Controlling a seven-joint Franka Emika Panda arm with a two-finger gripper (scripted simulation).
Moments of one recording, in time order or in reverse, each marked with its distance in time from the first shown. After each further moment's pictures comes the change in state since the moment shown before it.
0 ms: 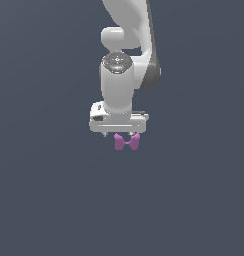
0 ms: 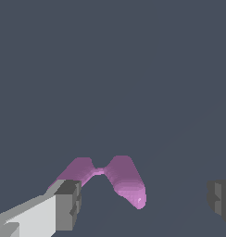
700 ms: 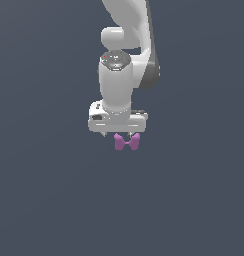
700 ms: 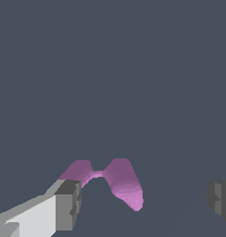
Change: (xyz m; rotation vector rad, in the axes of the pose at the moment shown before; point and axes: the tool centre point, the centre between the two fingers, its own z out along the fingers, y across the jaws) arm 0.003 0.003 -0.004 0.002 0.021 0.001
